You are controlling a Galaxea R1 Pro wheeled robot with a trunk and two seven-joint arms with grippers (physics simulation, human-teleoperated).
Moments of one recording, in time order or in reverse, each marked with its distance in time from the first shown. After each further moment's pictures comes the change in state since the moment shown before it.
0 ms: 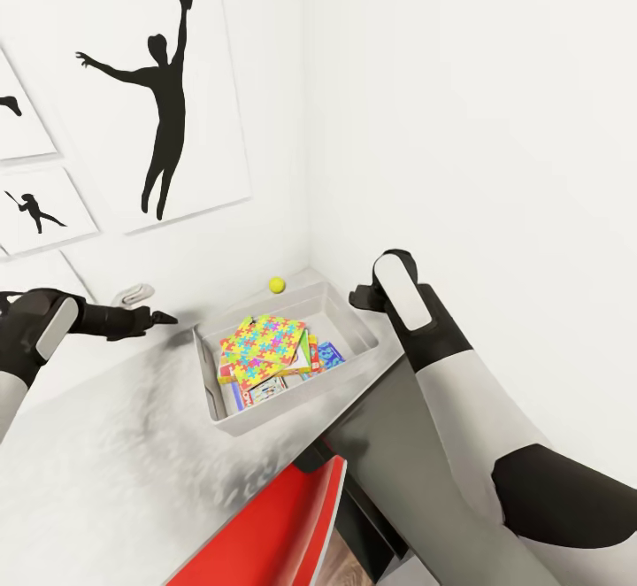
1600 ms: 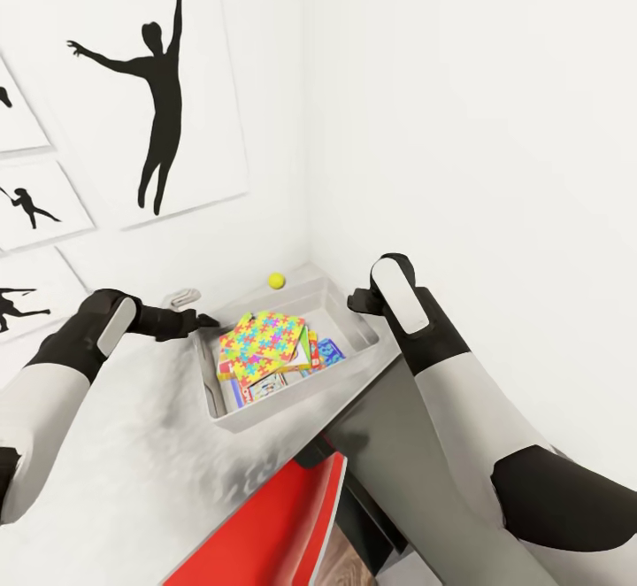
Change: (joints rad) left arm -0.005 -0.177 0.002 0.012 0.005 -0.001 0.128; right arm 0.009 0.000 0.014 0.009 0.000 -0.005 0.015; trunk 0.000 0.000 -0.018
